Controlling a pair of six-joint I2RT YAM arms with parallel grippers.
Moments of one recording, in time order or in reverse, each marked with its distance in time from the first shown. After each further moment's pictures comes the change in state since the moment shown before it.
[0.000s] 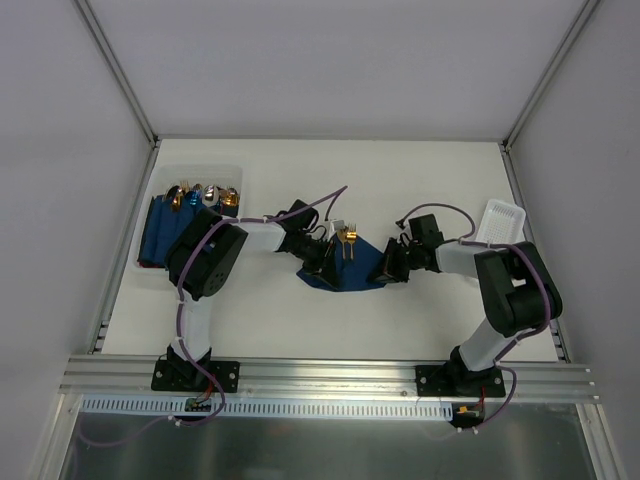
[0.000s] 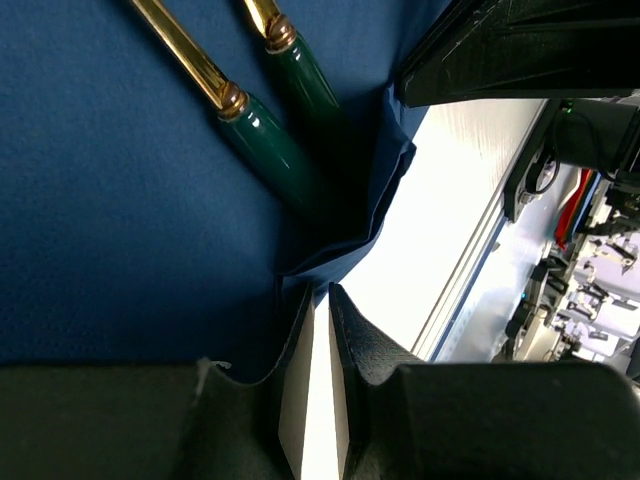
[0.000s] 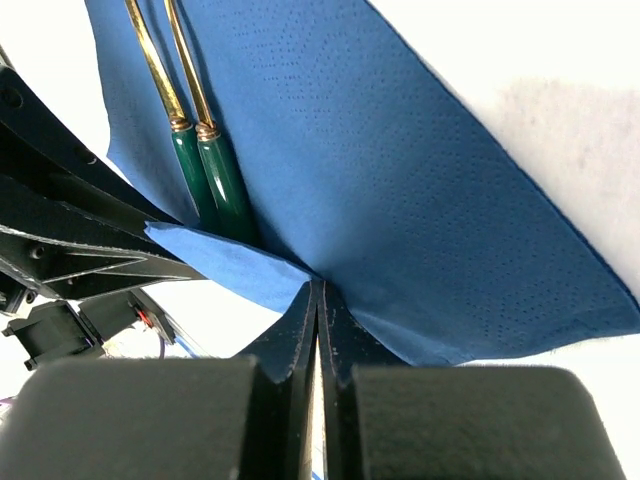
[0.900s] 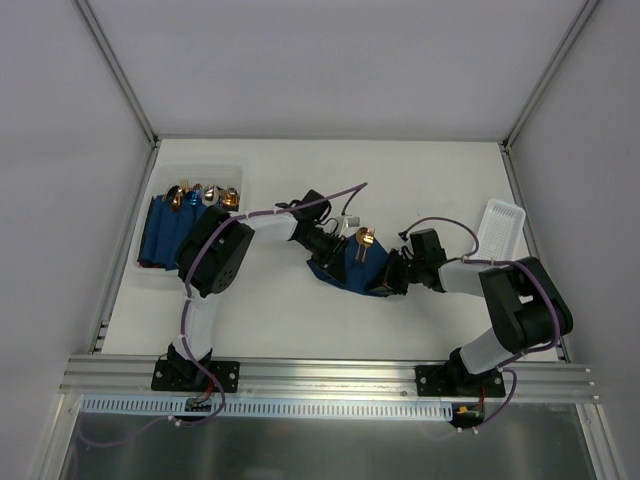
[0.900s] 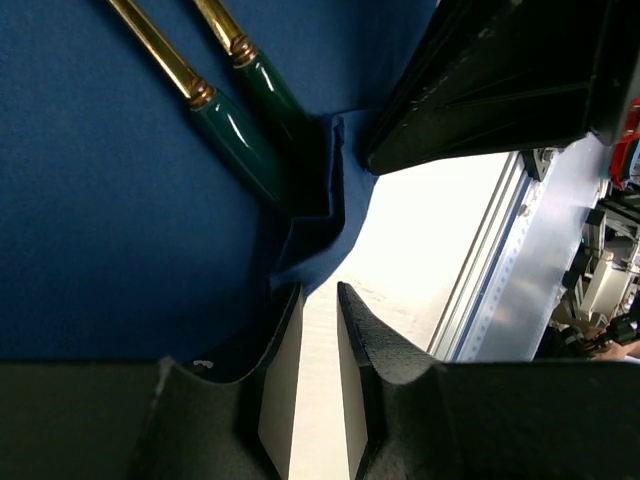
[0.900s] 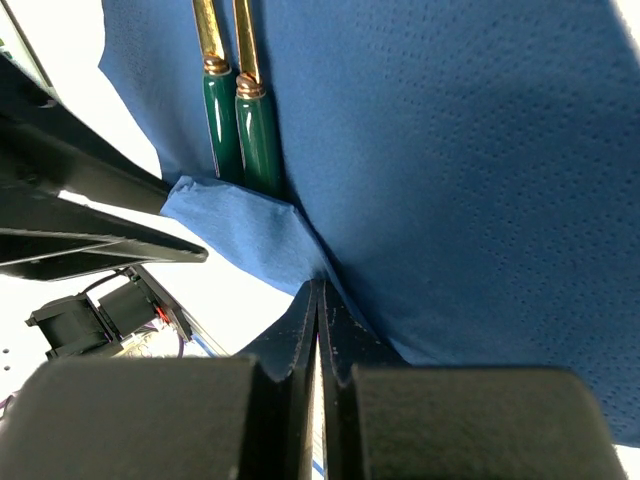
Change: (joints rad) left arm -0.034 0.057 0.199 -0.205 0.039 0.222; right arm 0.043 -0.103 -0.168 0.162 0.003 0.137
